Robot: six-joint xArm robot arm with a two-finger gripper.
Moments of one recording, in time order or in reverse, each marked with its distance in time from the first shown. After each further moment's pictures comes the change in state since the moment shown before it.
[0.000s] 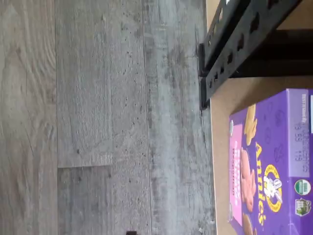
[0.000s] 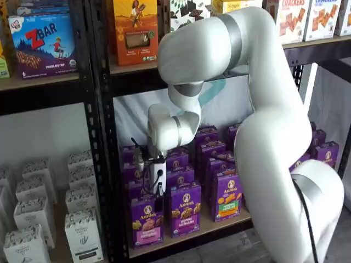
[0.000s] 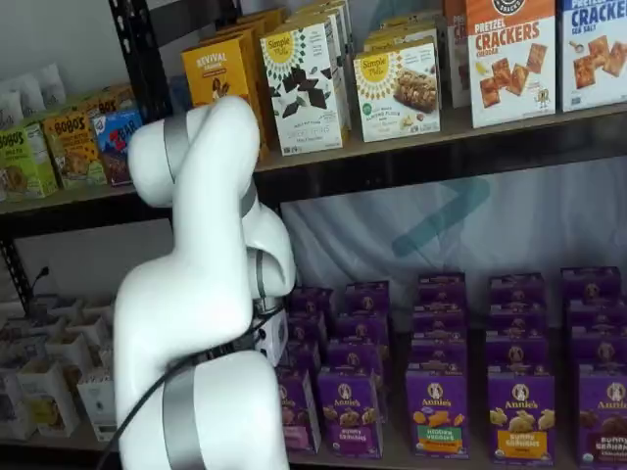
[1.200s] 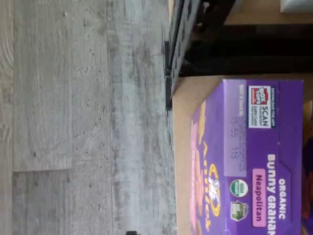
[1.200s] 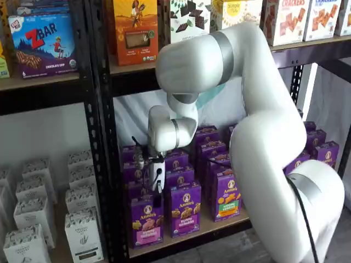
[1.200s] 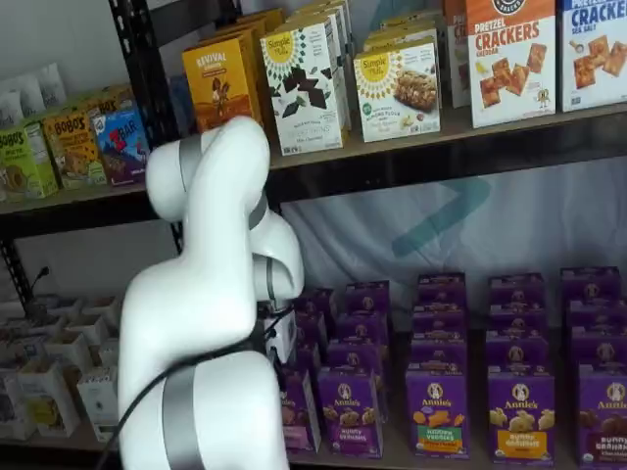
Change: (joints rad) arm -0.036 0.140 -0.172 0.018 -0.002 -0.049
